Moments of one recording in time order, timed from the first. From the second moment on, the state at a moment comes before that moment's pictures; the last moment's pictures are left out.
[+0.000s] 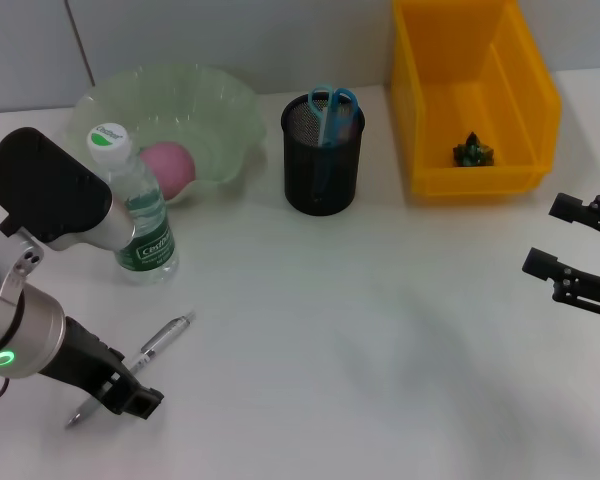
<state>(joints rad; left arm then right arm) -0.36 -2.07 1.67 1.59 2.64 1.55 -2.67 0.36 2.07 0.01 -0.62 -2.20 -1.93 0.98</state>
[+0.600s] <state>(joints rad) -0.43 -2.07 1.59 1.43 2.68 1.55 -2.67 0.37 2.07 -0.01 -0.61 -2.20 -1.91 0.98</state>
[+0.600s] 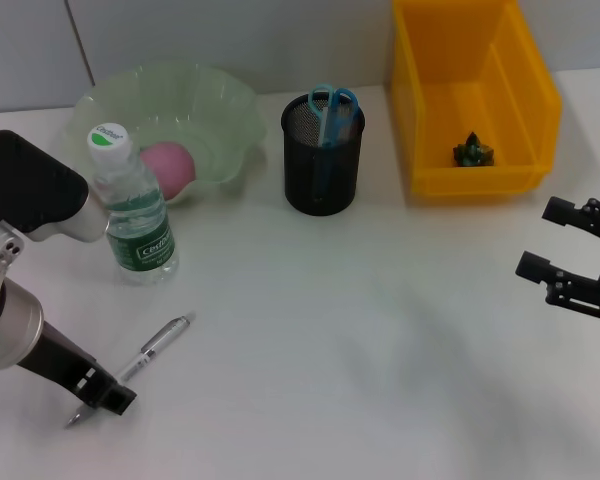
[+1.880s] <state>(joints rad) -0.48 -2.07 1.63 1.40 2.70 1.59 -2.67 0.36 2.07 -0.01 -0.61 -2.19 -1.91 0.99</state>
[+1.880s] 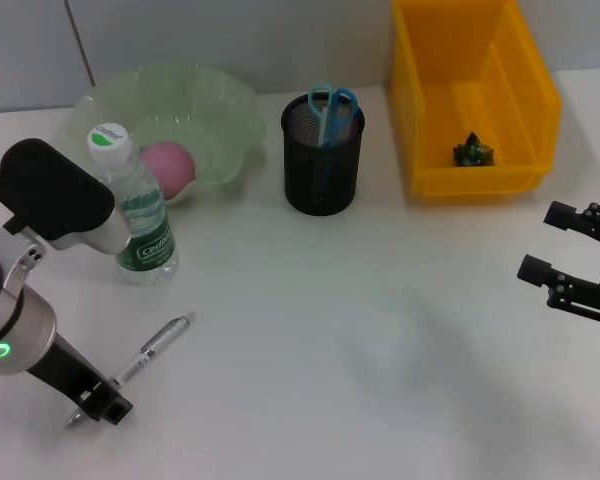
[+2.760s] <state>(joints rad) -0.53 -2.07 1.65 1.35 2.69 1.58 -2.67 0.36 2.07 -0.01 -0.61 -2.20 -1.90 0.99</state>
